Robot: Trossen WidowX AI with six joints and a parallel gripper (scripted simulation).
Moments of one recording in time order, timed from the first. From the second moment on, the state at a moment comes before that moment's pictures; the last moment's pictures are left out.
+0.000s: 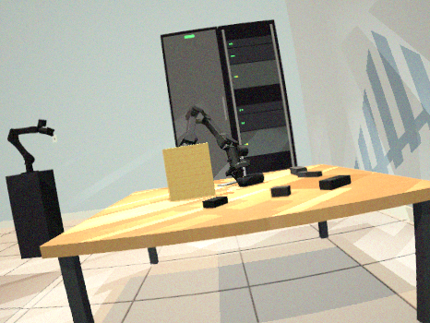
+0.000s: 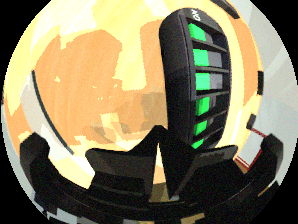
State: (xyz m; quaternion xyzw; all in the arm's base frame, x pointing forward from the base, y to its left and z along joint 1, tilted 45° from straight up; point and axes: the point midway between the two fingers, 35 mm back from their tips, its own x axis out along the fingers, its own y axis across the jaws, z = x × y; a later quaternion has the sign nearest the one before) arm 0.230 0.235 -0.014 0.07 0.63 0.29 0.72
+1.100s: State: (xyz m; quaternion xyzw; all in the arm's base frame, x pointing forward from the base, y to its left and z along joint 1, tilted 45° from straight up) arm 0.253 0.222 -0.030 0.07 0.63 0.29 0.72
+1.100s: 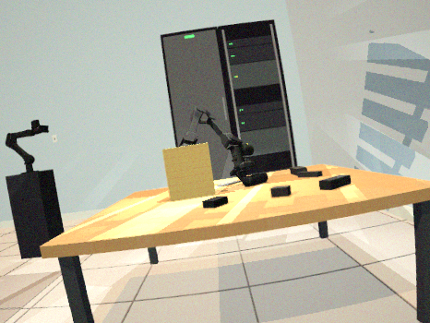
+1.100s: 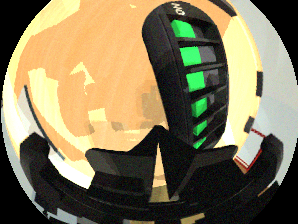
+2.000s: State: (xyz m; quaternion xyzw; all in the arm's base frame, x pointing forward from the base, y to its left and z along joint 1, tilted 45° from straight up) arm 0.264 0.224 0.040 0.03 0.65 0.37 0.66
